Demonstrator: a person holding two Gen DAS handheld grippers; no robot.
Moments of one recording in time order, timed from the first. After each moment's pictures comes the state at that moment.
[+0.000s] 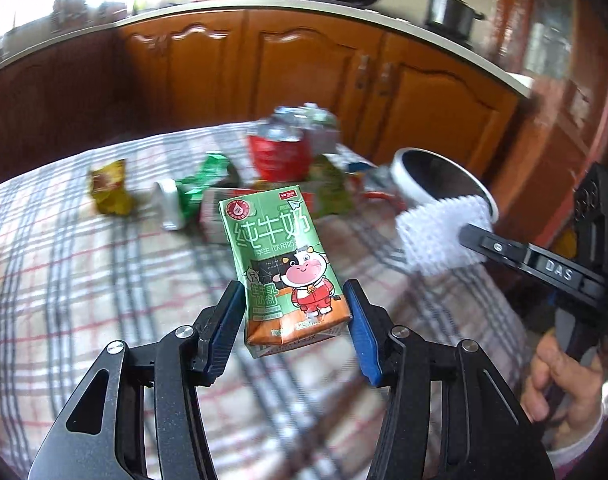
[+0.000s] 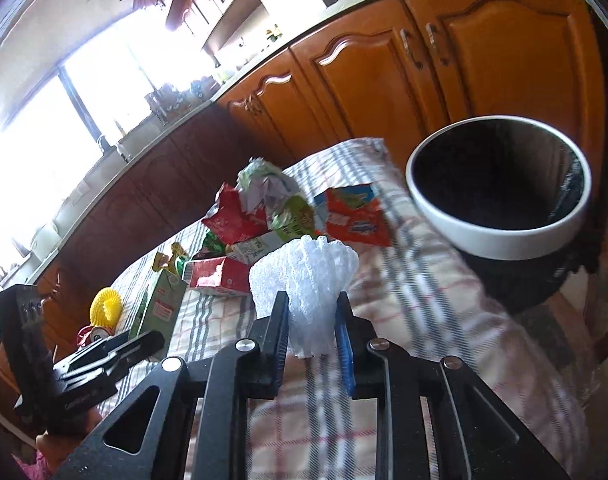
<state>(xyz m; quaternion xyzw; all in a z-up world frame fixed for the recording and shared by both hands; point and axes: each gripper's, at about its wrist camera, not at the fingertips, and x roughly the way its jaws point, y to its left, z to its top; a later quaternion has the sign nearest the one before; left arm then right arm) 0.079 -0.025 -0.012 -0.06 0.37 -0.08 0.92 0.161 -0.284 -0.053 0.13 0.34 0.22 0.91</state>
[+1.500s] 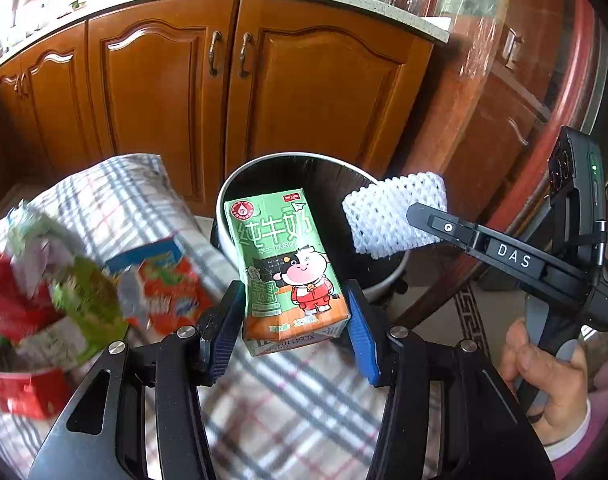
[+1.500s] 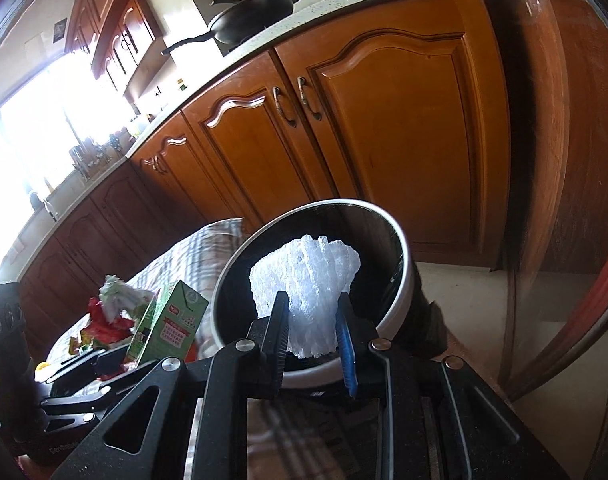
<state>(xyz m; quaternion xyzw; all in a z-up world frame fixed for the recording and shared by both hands) 0.218 -0.199 0.005 0.00 0.39 -0.23 0.89 0.233 -0.420 -0.027 0.14 0.31 0.08 0.94</state>
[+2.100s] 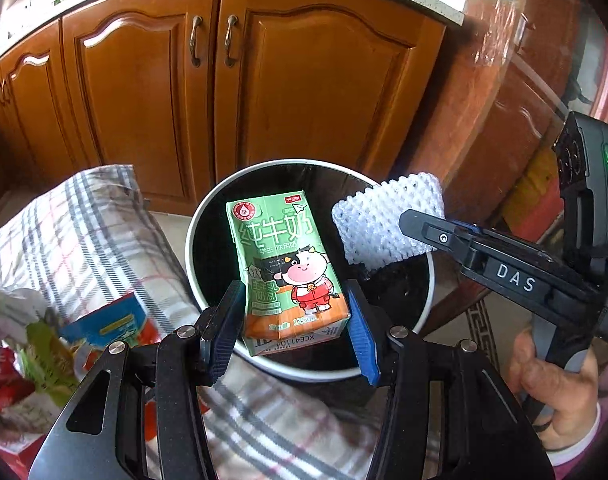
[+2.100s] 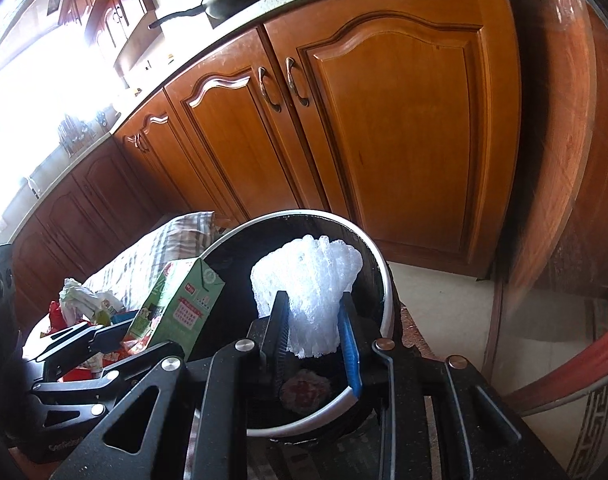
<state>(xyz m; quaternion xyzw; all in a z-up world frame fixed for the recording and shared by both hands) 0.276 -0.238 -0.009 0.01 0.42 -0.24 0.88 0.283 -0.432 -0.033 0.10 0.34 0.07 0.93</state>
